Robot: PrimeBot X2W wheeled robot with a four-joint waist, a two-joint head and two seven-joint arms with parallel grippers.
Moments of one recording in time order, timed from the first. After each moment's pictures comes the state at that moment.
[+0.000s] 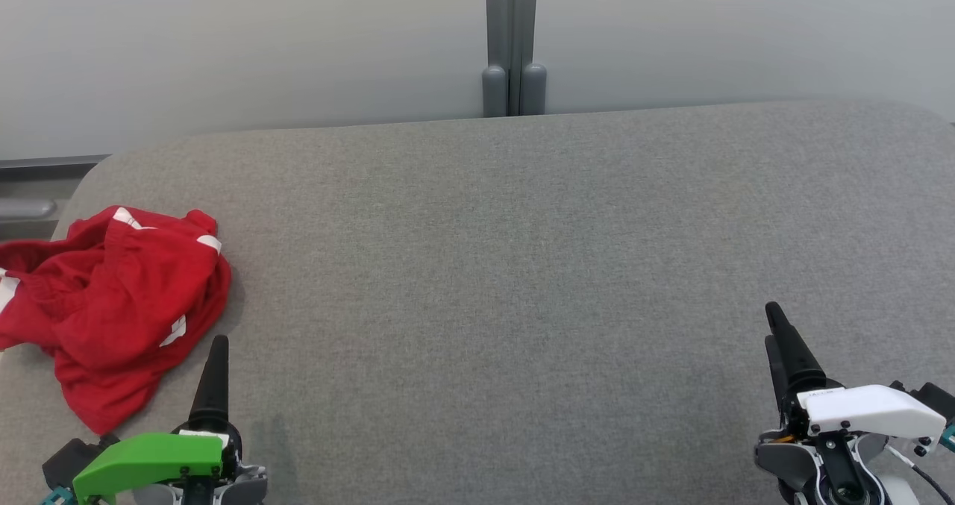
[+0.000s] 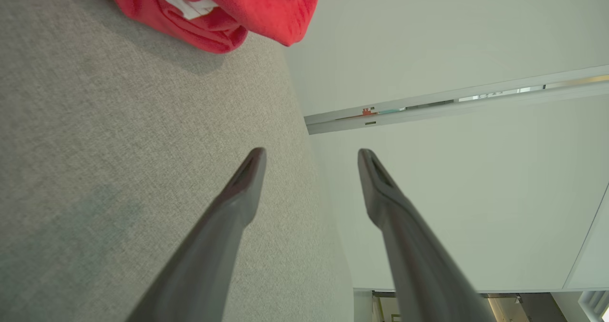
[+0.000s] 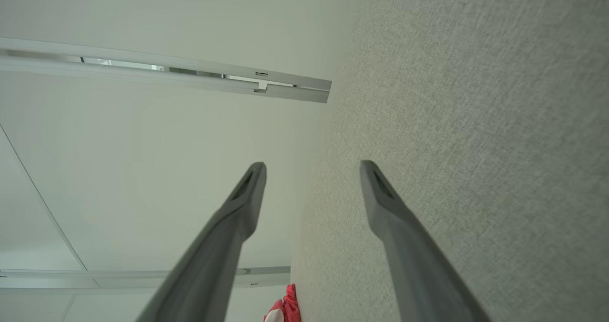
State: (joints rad) left arm -0.05 0.04 0.07 0.28 -1.41 -0.08 0.04; right arm -0.06 -0.04 -0.09 0.27 1.41 0.13 0.04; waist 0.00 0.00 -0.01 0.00
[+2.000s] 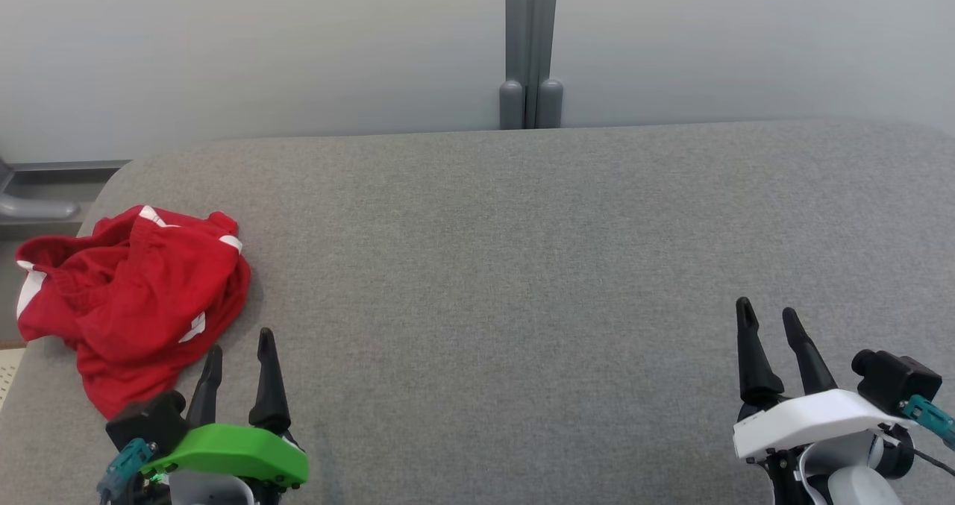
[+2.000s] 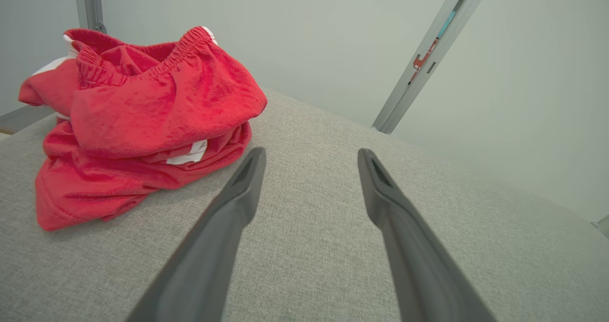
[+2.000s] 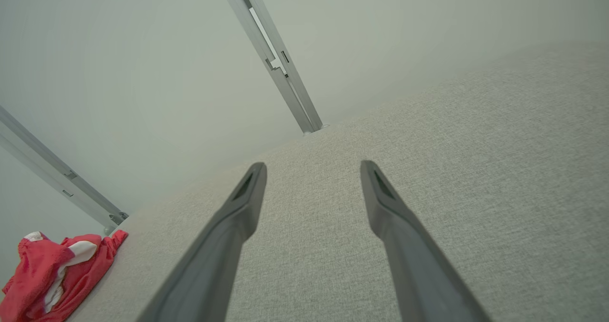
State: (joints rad) left arm -0.05 0.08 -0.09 0.26 -0.53 0.02 -0.17; right arm -0.02 -0.04 -0.02 0.20 0.49 0.13 -0.17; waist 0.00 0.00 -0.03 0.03
